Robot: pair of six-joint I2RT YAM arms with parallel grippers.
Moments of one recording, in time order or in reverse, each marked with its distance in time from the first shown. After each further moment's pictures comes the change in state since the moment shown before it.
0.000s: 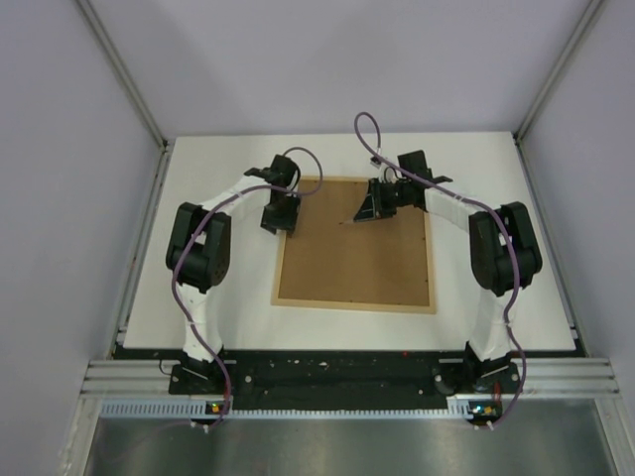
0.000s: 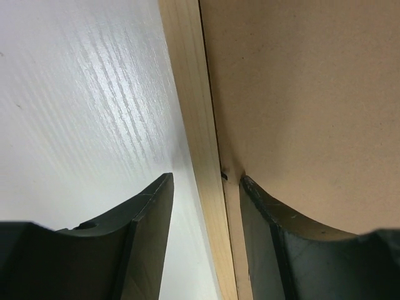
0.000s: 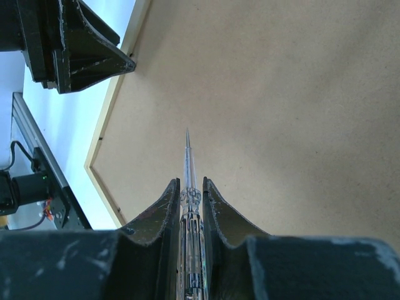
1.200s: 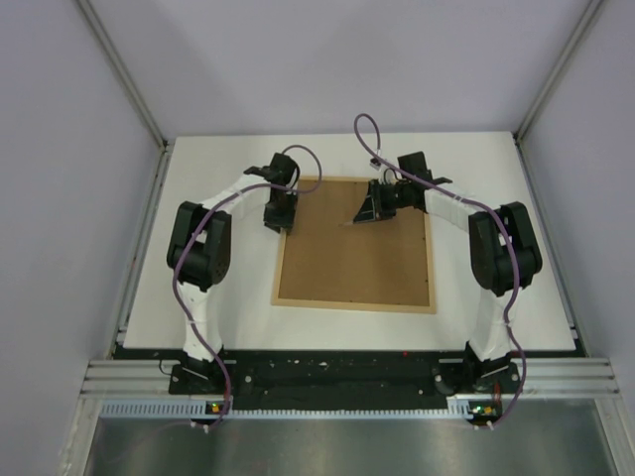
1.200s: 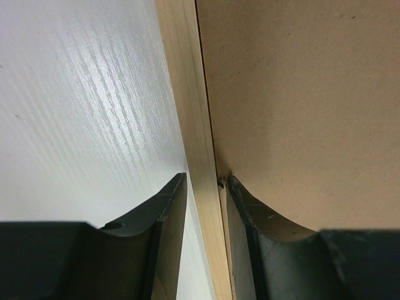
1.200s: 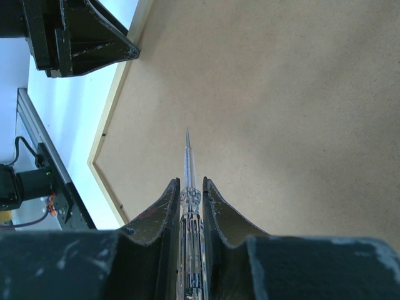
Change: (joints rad) left arm 0.009 0.016 0.022 0.005 0.010 -0.015; right arm 0.001 0.000 -0.013 0.012 -0.022 0.000
